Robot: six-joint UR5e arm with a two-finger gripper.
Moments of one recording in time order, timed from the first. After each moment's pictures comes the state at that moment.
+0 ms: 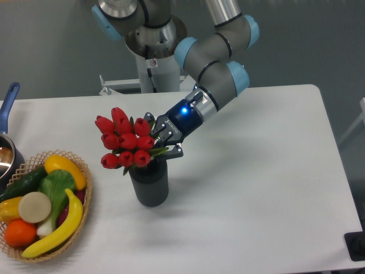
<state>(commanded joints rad) 2.66 -1.83 -2.10 -0.77 0.18 1.52</state>
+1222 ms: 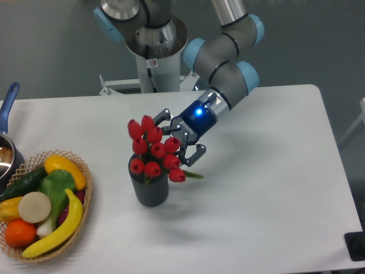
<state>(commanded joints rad) 2.74 -1.85 -2.11 -0.77 0.18 1.51</state>
